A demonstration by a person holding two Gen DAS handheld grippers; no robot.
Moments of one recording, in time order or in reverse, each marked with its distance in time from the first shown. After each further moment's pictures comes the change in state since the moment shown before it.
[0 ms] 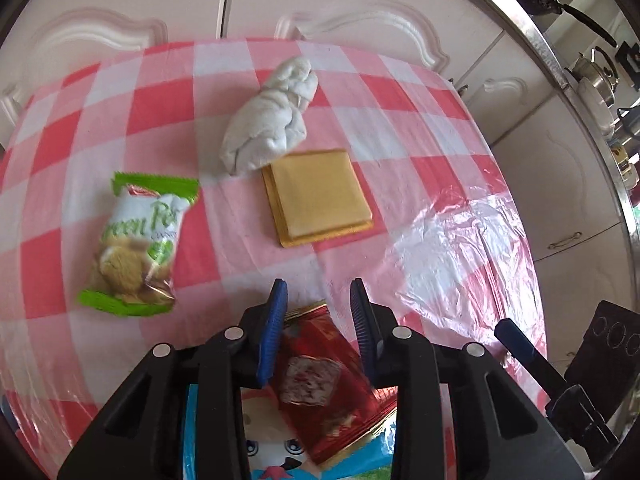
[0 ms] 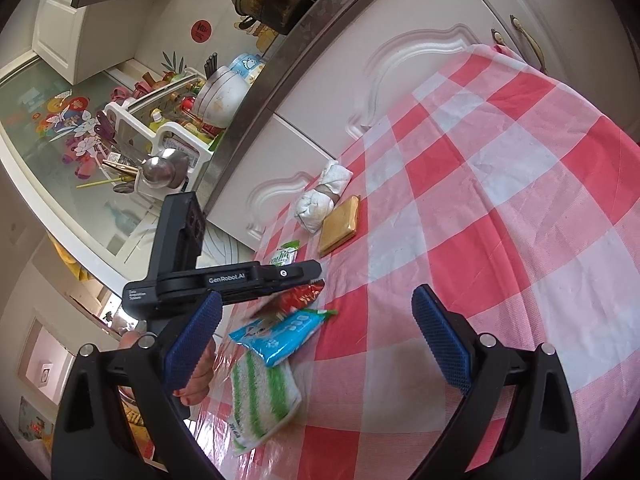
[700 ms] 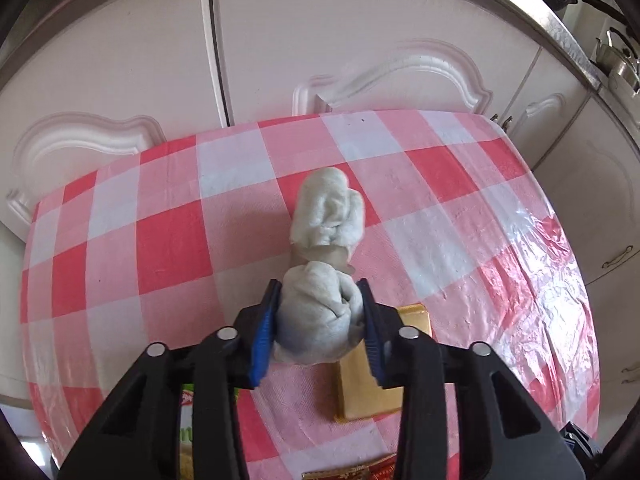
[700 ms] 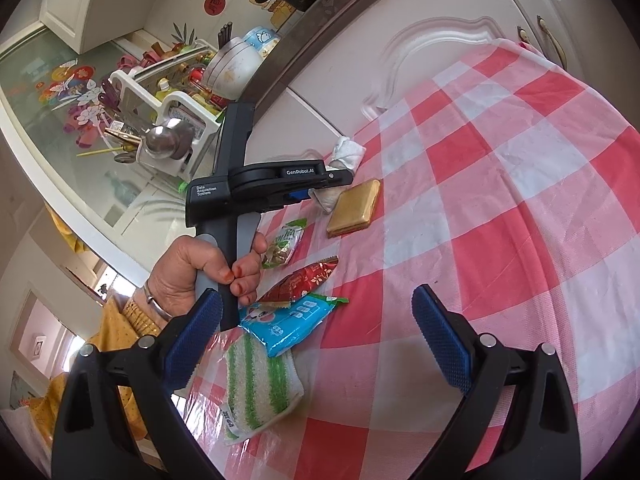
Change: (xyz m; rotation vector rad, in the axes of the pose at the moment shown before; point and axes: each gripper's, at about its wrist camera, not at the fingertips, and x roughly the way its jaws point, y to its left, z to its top) left arm 0.036 0.003 0.079 0.088 -0.098 0.153; right arm 0.013 0.015 -0.006 -0.075 0.076 -0.007
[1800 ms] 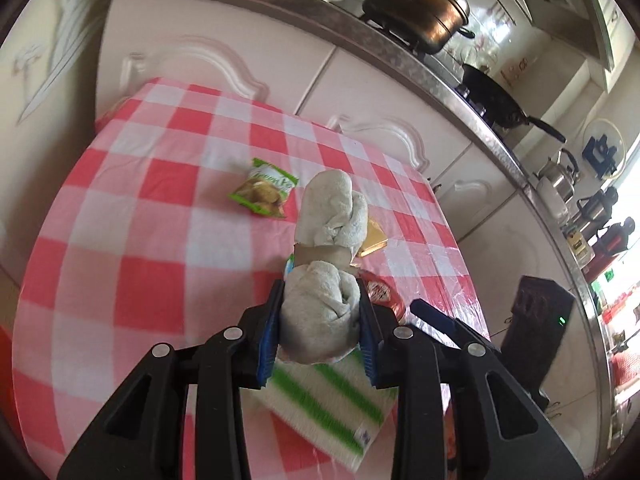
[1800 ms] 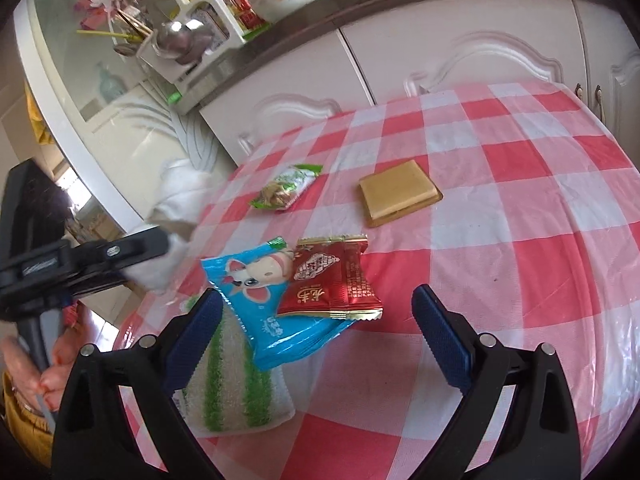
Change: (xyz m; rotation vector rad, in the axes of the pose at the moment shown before) left arm -0.164 0.062 -0.204 -0.363 -0.257 -0.251; right arm 0.051 0.054 -0.024 -0.303 0.161 -0.190
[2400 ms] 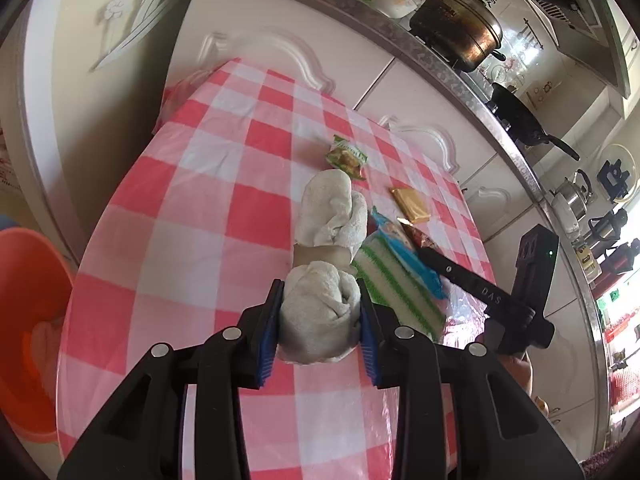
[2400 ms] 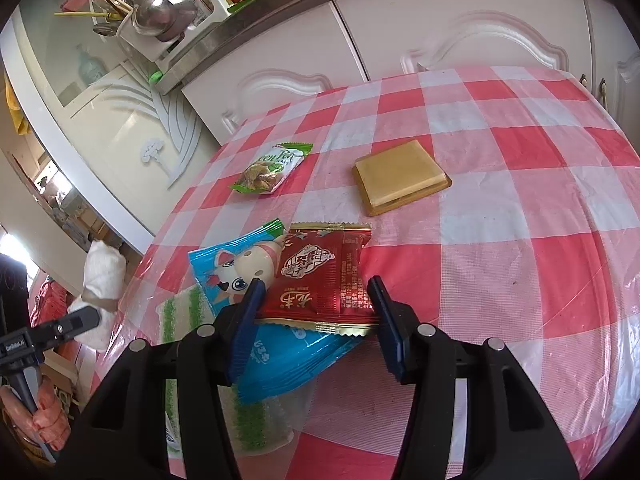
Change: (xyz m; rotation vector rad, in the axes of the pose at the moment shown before) left arm -0.051 0.059 -0.053 -0.095 -0.008 0.061; right arm 0.022 0.003 0.004 0.004 0.063 -0.045
